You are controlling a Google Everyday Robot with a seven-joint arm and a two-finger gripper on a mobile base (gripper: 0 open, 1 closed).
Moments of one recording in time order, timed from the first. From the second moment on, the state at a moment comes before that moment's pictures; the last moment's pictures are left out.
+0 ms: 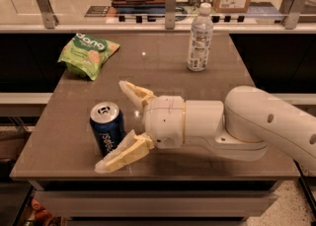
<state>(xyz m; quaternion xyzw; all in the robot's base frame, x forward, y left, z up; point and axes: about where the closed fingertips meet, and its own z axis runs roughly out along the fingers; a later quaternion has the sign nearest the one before) 0.408 0.096 0.905 -0.53 0.53 0.40 0.53</state>
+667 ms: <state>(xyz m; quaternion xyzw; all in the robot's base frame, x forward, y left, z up) 0.404 0.113 0.881 -0.52 0.56 0.41 0.50</state>
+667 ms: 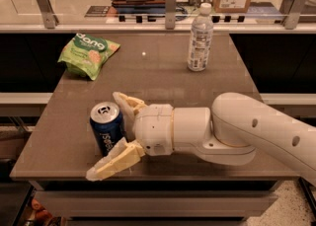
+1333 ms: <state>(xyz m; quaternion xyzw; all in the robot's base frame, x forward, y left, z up) 0.401 0.117 0.883 -0.52 0.55 0.41 0.50</state>
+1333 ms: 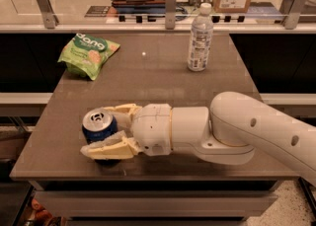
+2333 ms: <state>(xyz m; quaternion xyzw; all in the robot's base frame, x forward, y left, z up) 0.398 0.122 0.885 -0.53 0.55 0.41 0.50</state>
